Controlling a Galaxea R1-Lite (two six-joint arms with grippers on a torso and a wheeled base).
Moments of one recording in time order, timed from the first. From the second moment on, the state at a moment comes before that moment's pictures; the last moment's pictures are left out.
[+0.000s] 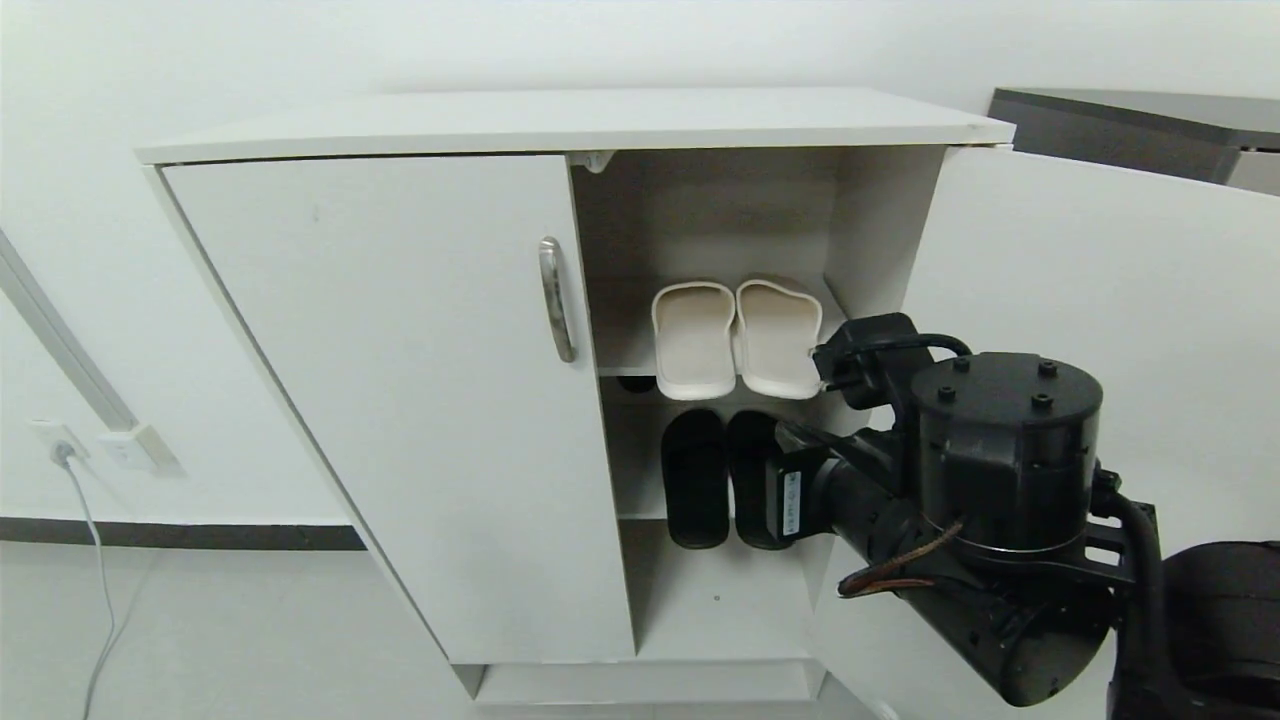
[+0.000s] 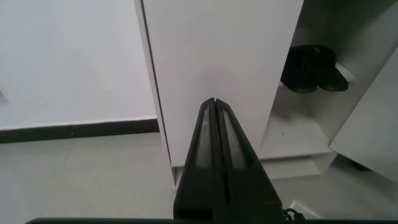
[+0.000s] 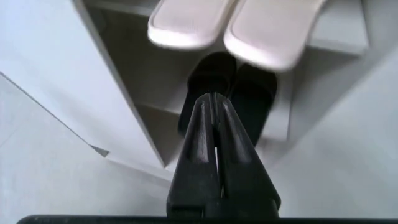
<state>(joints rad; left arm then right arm) 0.00 0.00 0.00 0.01 -0.04 0.02 0.96 1.71 -0.87 -0.65 -0.62 0.15</state>
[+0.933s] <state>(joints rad) 0.00 0.00 0.00 0.01 -0.04 0.02 0.96 1.72 -0.84 -0.66 -0.61 0.15</state>
